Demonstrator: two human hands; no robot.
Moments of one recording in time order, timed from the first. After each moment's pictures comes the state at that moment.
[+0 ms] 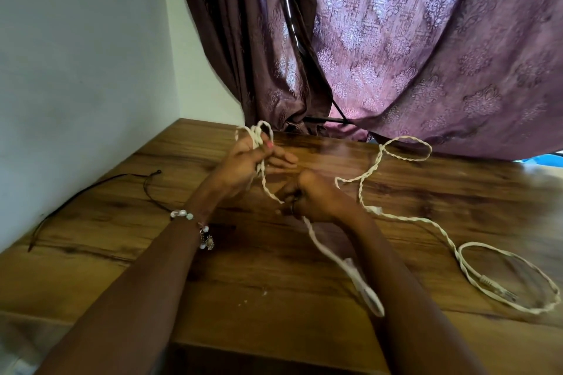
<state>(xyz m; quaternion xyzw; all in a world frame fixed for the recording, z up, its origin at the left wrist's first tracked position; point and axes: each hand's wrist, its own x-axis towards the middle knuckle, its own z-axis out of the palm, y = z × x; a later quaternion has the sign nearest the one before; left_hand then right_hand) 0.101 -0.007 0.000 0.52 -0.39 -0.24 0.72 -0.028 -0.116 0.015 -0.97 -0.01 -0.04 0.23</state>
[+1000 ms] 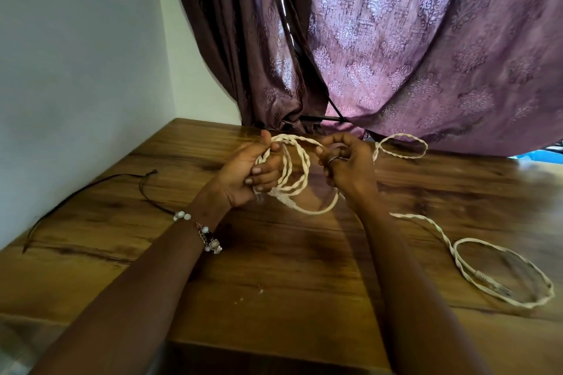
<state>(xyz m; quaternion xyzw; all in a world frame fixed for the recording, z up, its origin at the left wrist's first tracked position) 0.091 -0.008 -0.001 0.30 -0.37 -0.48 0.73 -0.029 -0.159 0.011 -0.73 0.15 -0.38 0.56</state>
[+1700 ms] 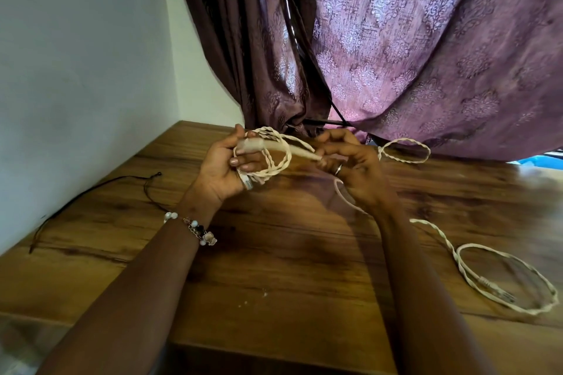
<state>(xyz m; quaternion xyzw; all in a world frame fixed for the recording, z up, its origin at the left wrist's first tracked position) 0.120 0.007 0.003 0.14 -0.23 -0.54 0.80 -0.040 -0.168 0.017 -0.80 -0.10 -0.36 0.48</state>
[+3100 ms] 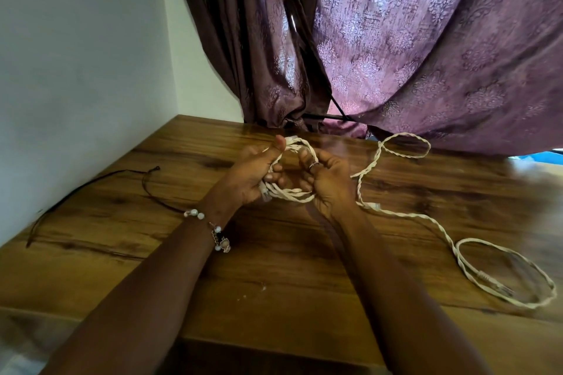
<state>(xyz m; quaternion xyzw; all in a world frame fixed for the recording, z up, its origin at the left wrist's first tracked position) 0.083 -0.025 -0.003 0.51 -0.22 -0.32 0.77 -0.007 -0.124 -0.013 -0.56 0.09 -0.32 0.76</state>
